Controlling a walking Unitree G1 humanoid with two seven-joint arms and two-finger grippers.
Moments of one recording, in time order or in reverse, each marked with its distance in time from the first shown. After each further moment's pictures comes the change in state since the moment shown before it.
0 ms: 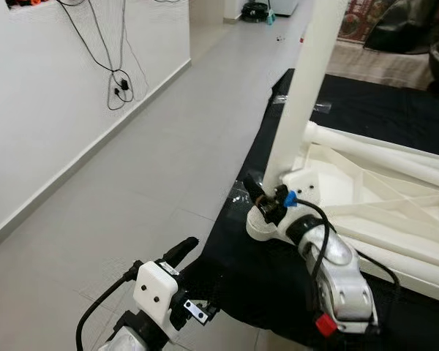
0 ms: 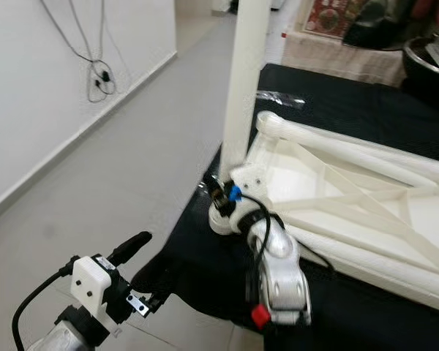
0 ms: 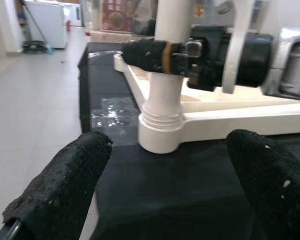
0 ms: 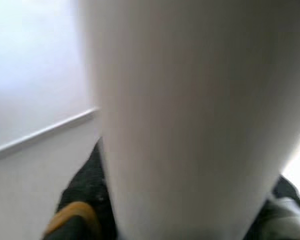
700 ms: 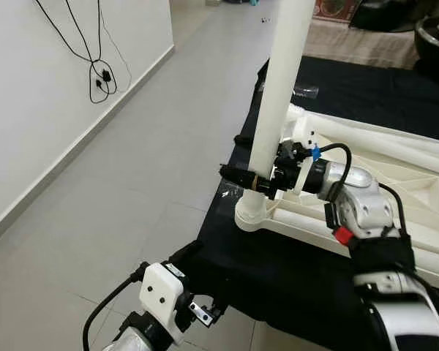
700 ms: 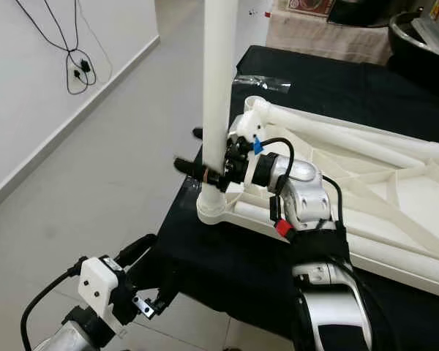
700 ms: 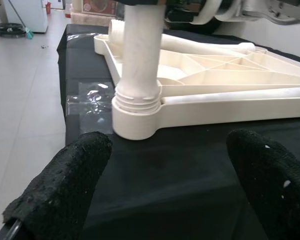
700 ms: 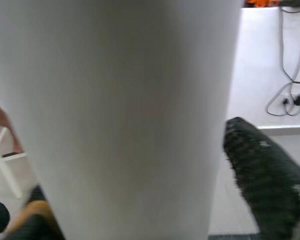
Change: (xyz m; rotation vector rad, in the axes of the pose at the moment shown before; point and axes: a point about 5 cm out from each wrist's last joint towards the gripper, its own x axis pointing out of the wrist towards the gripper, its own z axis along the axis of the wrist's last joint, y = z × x) left arm -0.001 -0.003 -0.007 -0.017 0.027 -0.010; right arm 0.048 -0.035 0.062 -0.084 -0.075 0.758
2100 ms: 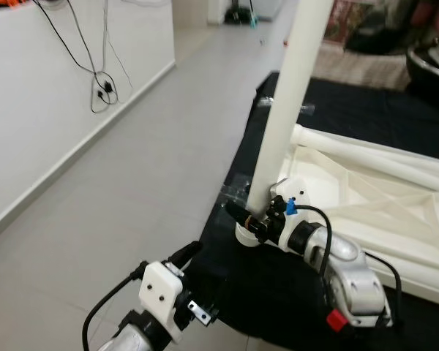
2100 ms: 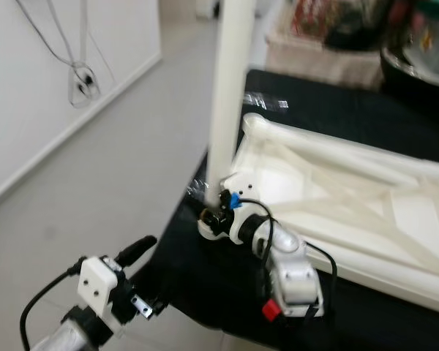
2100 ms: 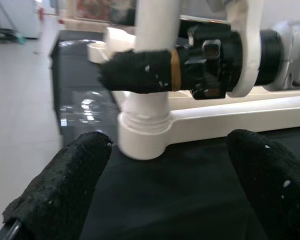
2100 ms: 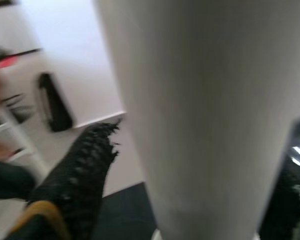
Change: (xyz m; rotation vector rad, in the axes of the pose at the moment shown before) left arm 0.008 0.002 0.000 0.000 -0.006 -0.028; right arm -0.011 0.074 -0.048 0.144 0.072 -0.247
